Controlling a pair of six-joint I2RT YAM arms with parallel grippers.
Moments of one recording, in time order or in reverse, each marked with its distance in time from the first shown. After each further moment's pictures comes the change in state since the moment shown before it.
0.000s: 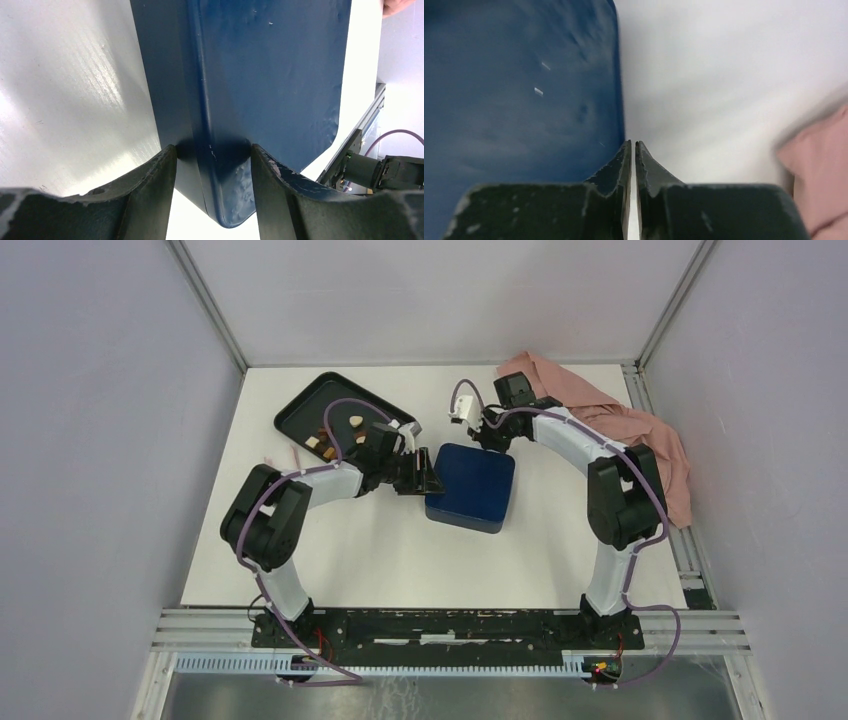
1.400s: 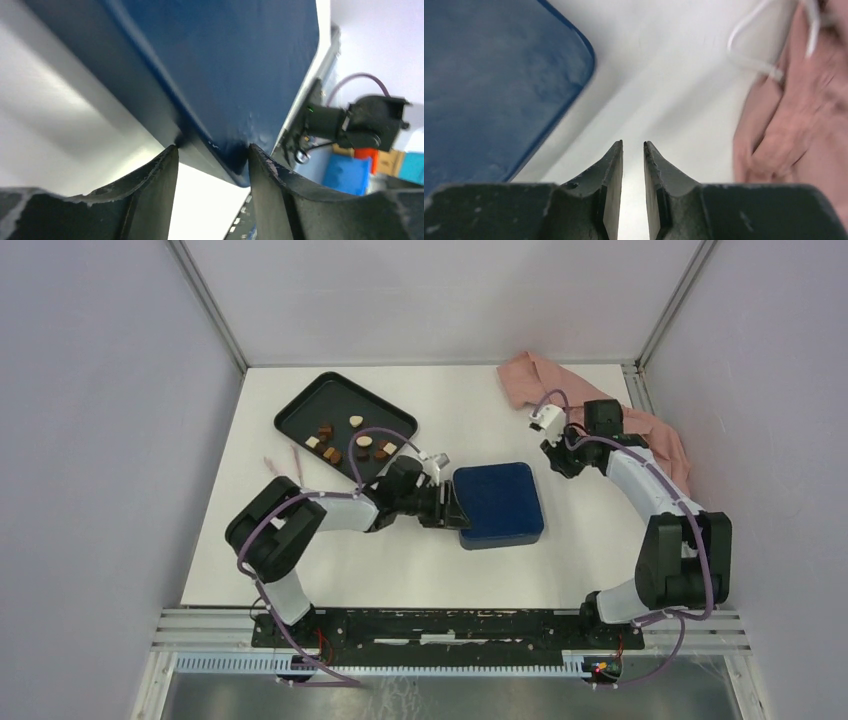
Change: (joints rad) left arm -0.178 -0.051 -0.178 0.264 0.059 -0.167; right arm -0.303 -0.447 -0.375 0.000 -0.090 0.087
